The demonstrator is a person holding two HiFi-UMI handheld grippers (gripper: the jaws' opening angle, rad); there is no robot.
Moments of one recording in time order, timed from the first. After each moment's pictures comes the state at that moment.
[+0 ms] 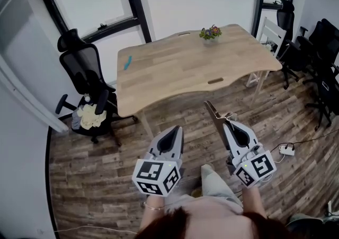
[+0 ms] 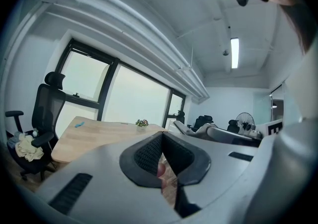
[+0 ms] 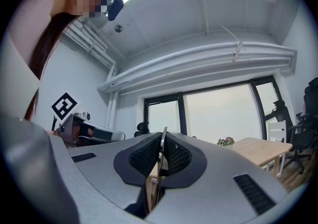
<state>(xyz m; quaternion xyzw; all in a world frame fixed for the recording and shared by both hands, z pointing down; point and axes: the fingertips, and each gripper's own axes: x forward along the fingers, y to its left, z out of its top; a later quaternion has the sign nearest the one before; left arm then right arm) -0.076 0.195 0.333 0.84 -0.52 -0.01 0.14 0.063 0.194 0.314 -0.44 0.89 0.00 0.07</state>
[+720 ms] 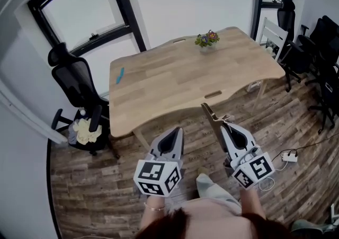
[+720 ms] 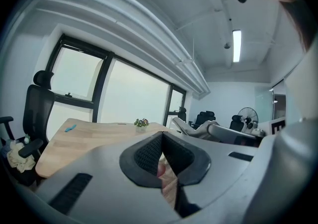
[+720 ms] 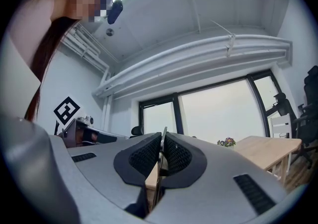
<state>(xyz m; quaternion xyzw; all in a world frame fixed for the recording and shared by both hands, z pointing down) -0.041 0.074 0.345 0.85 -0.51 0.02 0.13 0.091 0.081 0.324 -0.44 0.89 -0.02 0.10</state>
